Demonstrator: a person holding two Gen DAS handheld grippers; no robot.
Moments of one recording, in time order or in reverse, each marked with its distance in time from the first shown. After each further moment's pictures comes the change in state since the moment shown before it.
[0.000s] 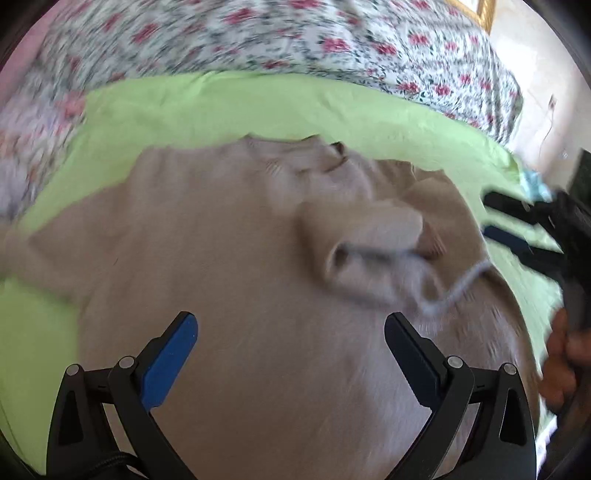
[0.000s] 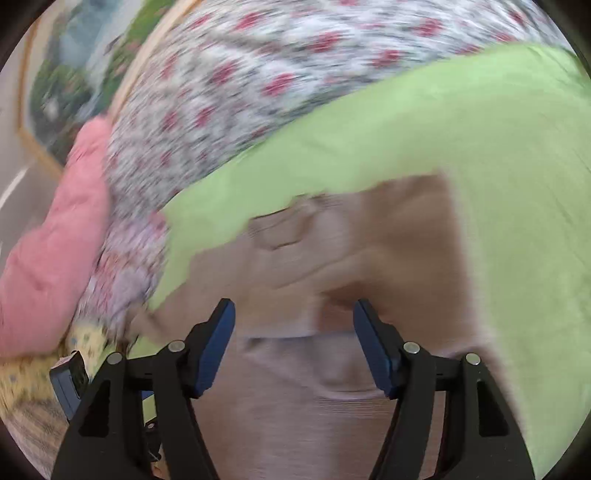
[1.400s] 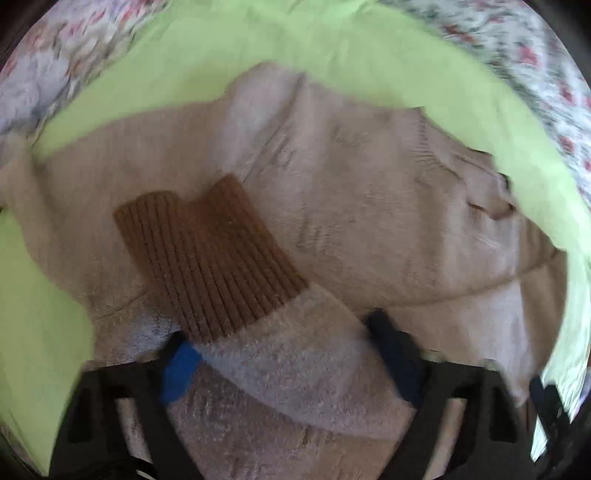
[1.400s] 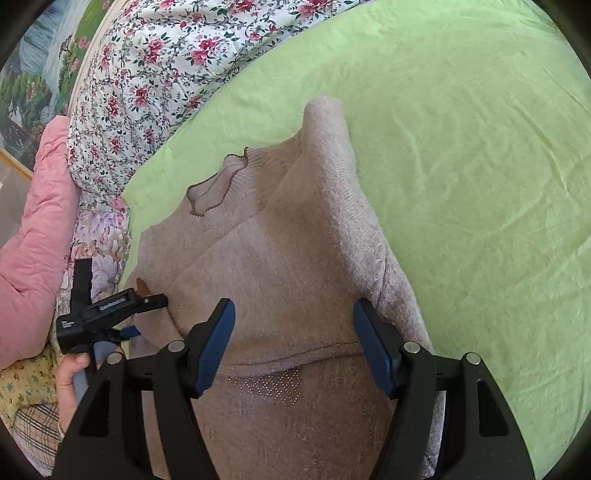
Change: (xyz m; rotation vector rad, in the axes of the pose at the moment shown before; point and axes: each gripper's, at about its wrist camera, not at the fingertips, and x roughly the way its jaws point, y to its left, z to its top) left arm 0.069 0.106 0.046 -0.394 0.246 0.136; right arm 0.036 -0.051 -0.012 0.007 0.122 -0.021
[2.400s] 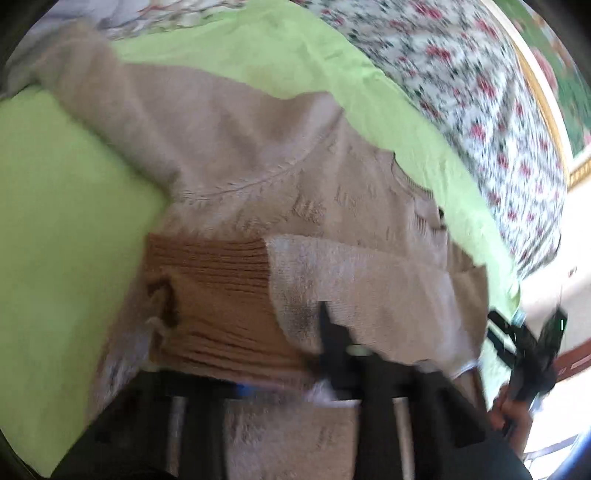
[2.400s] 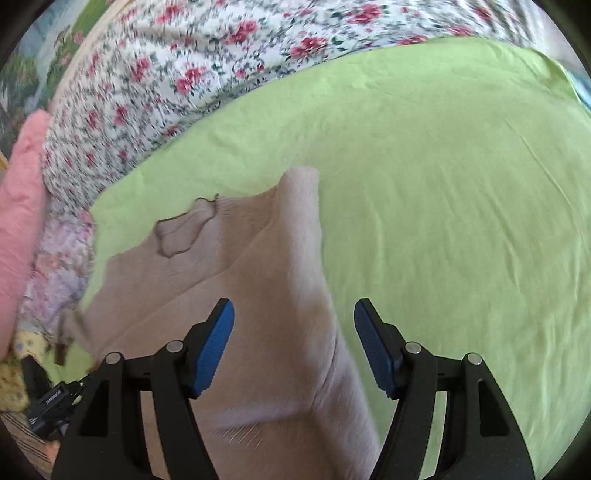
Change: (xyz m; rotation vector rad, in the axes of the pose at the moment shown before) left arm -0.026 0.081 -0.074 -0.169 -0.151 -0.337; right arm 0.011 0.012 0.049 -0.116 -0.069 -0.219
